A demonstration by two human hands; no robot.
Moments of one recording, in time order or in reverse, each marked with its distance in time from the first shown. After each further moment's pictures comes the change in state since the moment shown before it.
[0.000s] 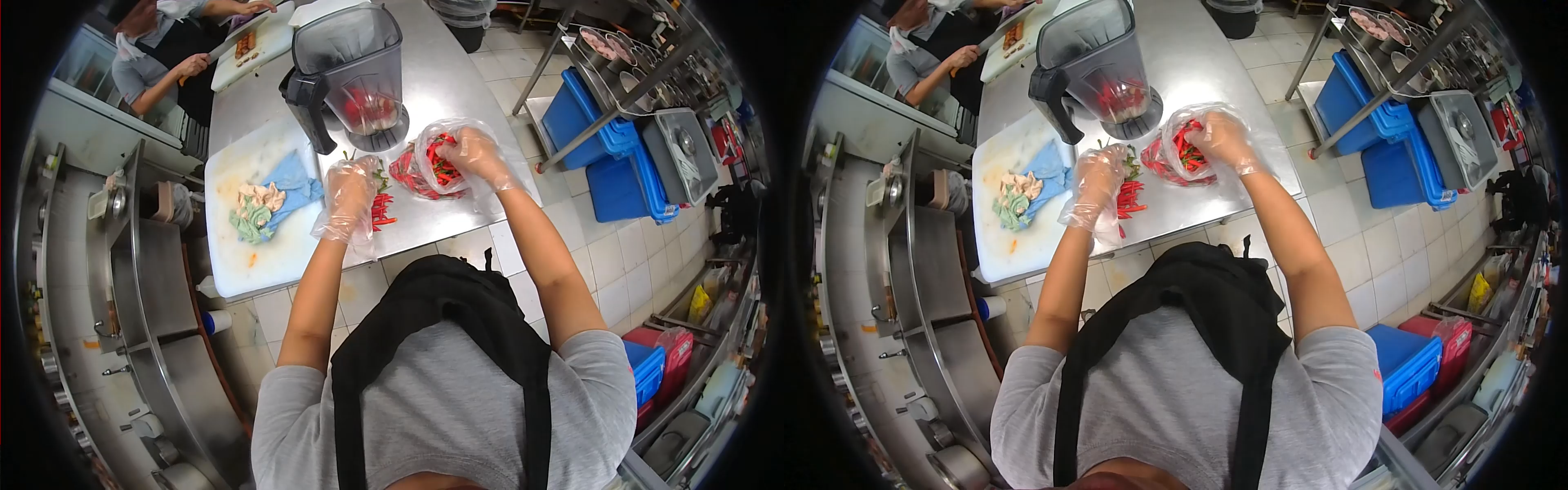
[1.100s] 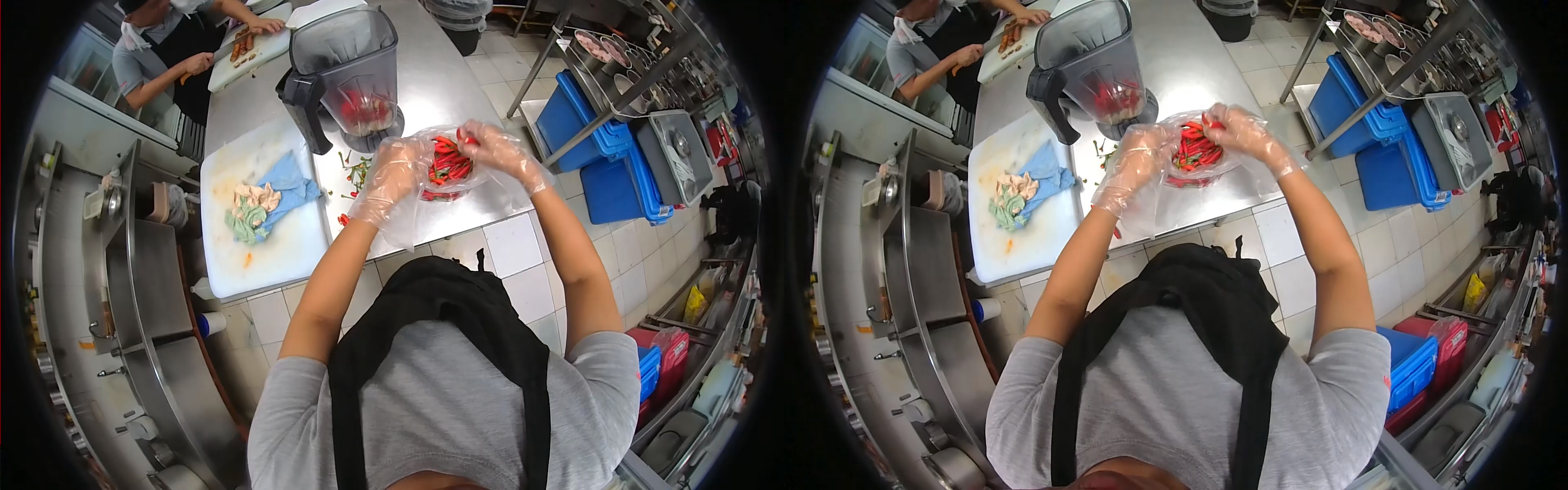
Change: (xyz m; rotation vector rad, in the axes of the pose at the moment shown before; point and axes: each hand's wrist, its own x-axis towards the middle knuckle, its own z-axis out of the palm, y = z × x) left_hand 0.037 0.073 0.000 -0.422 0.019 0.312; right_hand 0.000 0.034 -0.033 -0.067 -0.209 -0.221
